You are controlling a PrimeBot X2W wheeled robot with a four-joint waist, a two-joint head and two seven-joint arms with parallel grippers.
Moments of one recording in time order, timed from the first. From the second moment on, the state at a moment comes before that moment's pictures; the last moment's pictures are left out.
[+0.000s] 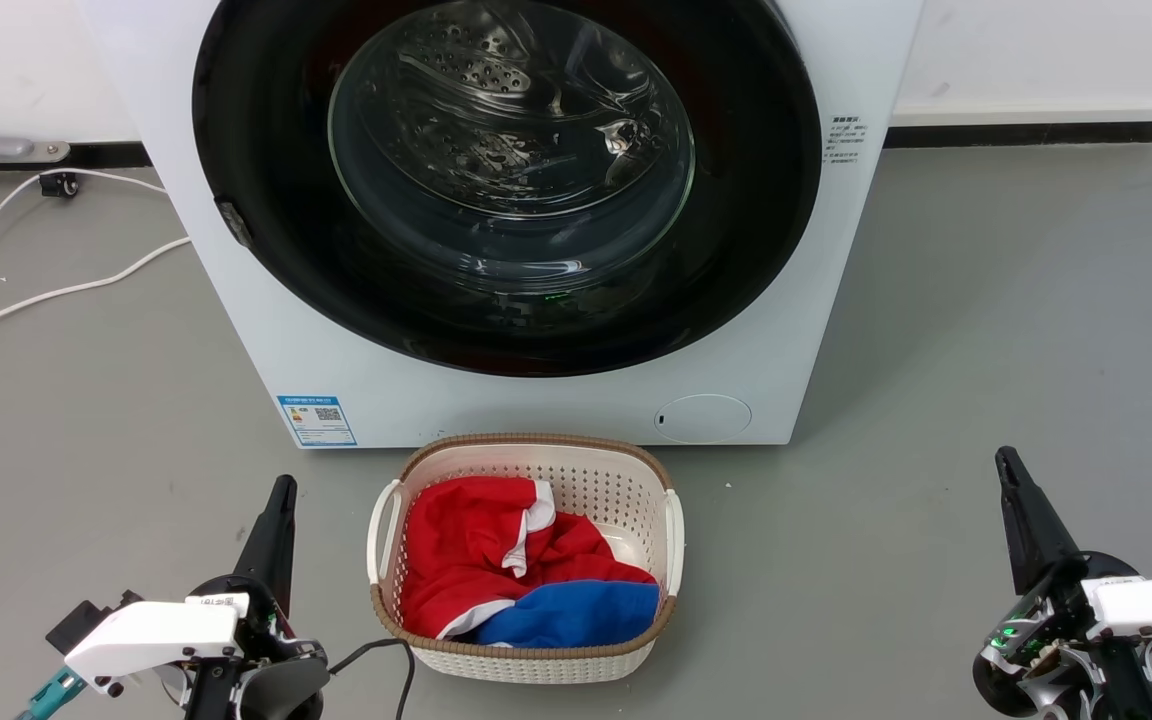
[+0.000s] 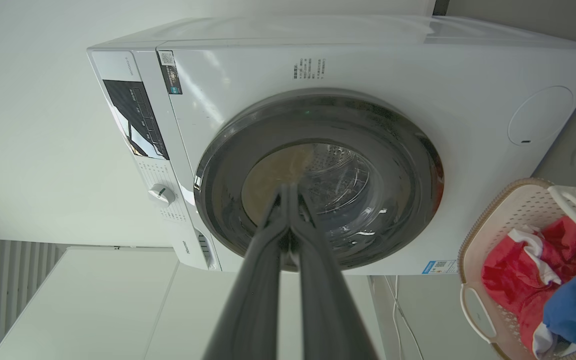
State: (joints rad) left arm -0.11 0.05 0.11 0.25 -1.61 -0.13 0.11; right arm -0.10 -0.06 -0.11 0.25 1.62 0.13 0.11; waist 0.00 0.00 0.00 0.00
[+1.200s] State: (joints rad) left arm -0.05 0.04 0.10 0.21 -1.42 -0.09 0.04; right arm -0.03 -0.05 -0.15 0.23 1.44 0.13 0.04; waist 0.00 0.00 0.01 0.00
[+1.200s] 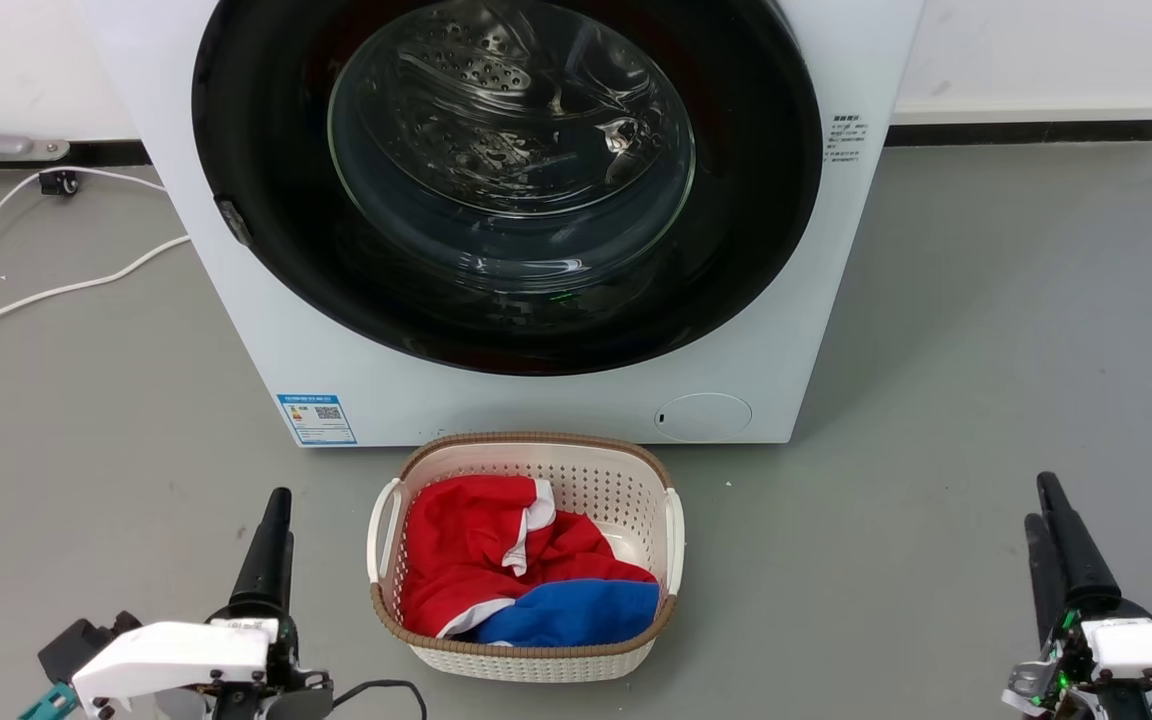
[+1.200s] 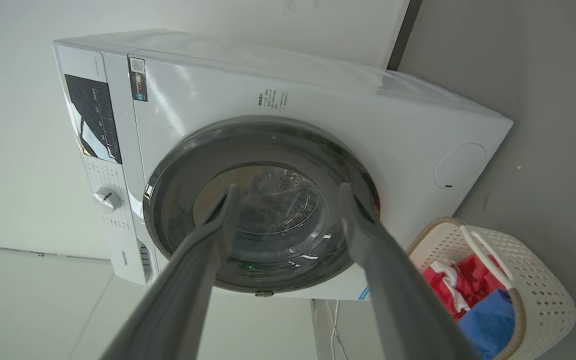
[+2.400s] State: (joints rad) left arm -0.03 0.05 -0.03 0.08 -0.74 0.05 -0.09; right arm 0.05 -0.05 -0.10 0.01 0.66 0.13 -0.09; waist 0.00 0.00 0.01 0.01
